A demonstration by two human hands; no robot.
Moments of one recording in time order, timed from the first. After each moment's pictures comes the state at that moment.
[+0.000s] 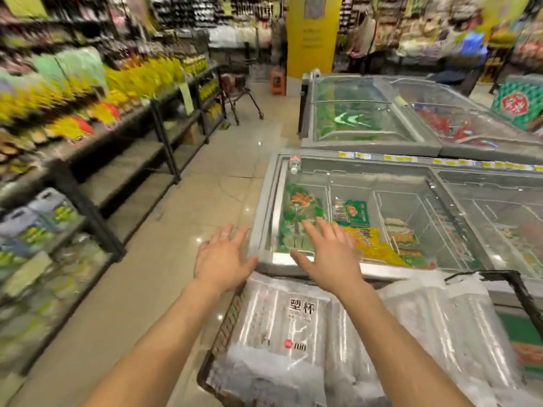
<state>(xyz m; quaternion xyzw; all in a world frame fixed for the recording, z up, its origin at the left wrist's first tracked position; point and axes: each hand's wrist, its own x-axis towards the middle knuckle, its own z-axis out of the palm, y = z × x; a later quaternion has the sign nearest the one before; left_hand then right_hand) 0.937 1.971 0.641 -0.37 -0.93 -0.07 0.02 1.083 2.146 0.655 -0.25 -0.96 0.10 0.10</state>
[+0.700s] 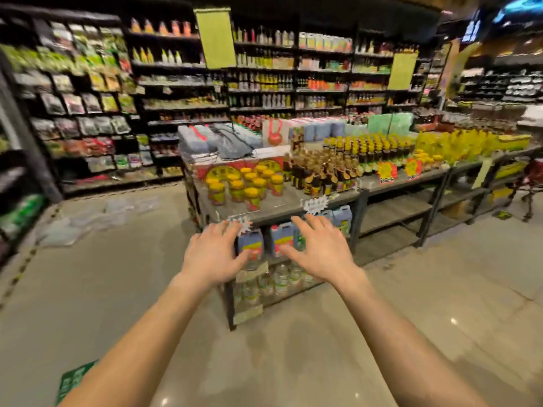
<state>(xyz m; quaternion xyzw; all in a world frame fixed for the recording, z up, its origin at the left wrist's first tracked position) 0.924 1.303 0.743 0.09 -0.99 -0.01 0.13 0.834 1.515 0.746 0.29 -0.95 0.10 0.11</state>
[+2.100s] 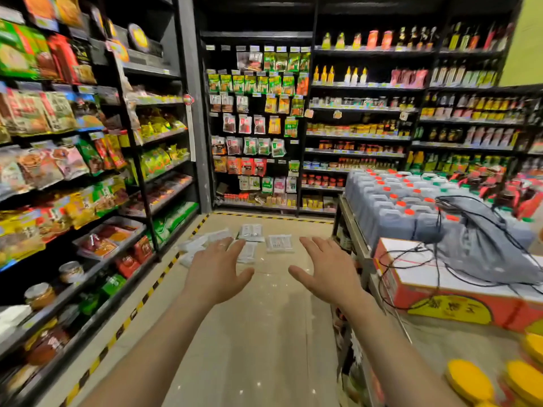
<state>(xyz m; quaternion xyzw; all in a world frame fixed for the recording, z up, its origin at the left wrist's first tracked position) 0.526 0.445 0.737 0.38 -0.91 0.02 0.12 0.336 0.587 0.738 0.52 -0.84 0.13 0.07</state>
